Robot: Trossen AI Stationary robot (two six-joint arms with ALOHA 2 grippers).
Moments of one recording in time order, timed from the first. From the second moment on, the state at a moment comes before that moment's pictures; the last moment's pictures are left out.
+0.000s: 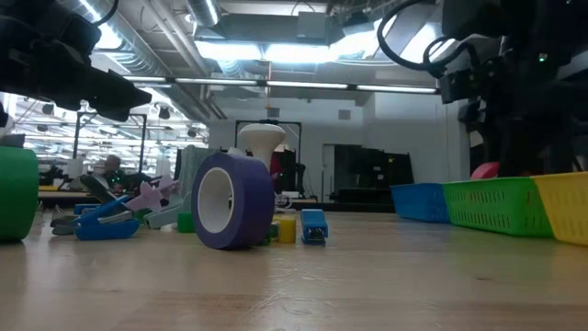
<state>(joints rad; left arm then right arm) -0.10 0.16 0.01 0.03 -0.06 0.01 0.28 1.38 0.81 -0.90 0.24 0.39</state>
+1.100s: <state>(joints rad) -0.10 0.16 0.01 0.03 -0.06 0.01 0.28 1.38 0.89 -1.00 0.27 0.41</state>
